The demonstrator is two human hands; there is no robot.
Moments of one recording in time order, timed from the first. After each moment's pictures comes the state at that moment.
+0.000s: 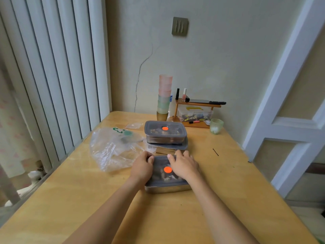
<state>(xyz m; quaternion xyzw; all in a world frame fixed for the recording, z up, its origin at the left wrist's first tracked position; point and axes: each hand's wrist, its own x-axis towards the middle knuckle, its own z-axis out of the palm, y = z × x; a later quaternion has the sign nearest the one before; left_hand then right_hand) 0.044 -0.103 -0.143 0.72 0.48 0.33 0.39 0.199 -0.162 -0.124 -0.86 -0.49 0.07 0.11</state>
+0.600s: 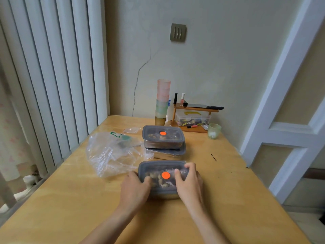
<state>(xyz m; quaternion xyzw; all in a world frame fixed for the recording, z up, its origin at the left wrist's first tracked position) 0.014 -0.151 -0.143 0.67 0.55 0.34 0.37 0.176 -0.217 -0.150 -0.82 -0.36 0.04 0.44</state>
